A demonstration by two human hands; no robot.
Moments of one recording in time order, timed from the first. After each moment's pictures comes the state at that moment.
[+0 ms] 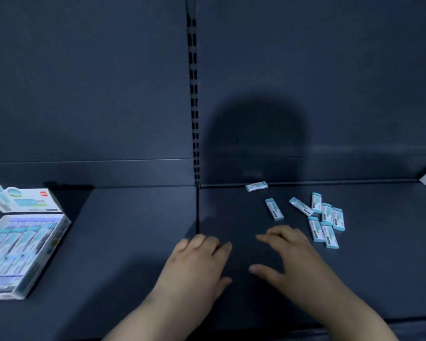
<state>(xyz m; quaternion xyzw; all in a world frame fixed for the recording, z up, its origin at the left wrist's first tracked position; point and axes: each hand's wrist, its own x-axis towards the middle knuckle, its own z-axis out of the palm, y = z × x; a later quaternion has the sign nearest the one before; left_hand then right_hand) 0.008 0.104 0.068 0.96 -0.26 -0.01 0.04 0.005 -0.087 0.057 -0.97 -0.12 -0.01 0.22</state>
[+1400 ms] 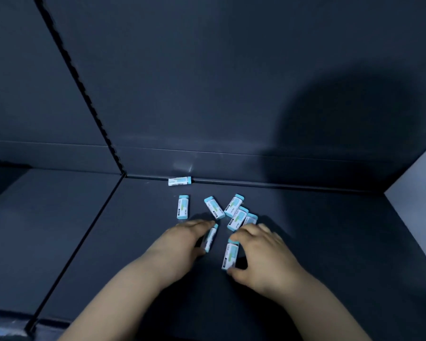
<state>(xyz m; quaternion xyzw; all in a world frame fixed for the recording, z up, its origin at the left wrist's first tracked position) 0.070 -0.101 0.014 0.97 -0.15 -0.09 0.20 0.065 -0.290 0.022 -0.96 -0.23 0.06 0.15</state>
